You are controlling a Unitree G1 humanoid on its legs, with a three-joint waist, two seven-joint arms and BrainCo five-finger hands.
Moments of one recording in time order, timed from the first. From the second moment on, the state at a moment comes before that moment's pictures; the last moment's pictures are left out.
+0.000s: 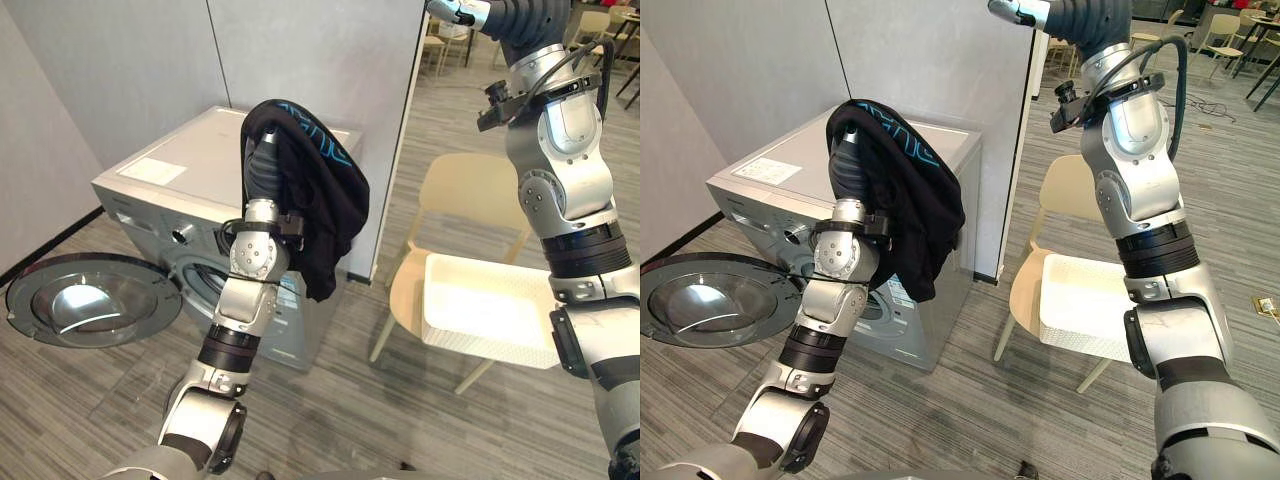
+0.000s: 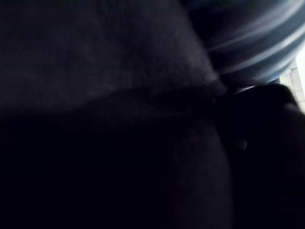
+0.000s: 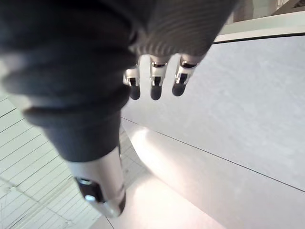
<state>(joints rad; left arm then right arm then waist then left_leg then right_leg) -0.57 0.13 -0.14 0.06 -0.30 -0.20 0.22 -1.05 -0.61 0.20 0.22 0.55 -0.19 -0.02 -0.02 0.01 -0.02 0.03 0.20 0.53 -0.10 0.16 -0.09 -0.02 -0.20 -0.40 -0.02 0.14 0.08</state>
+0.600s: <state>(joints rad) -0.12 -0.01 0.18 -0.25 -0.31 -0.22 0.24 -0.63 -0.60 0.05 0.17 0.54 -0.15 0.03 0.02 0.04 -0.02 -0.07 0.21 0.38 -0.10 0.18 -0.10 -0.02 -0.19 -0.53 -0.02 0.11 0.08</state>
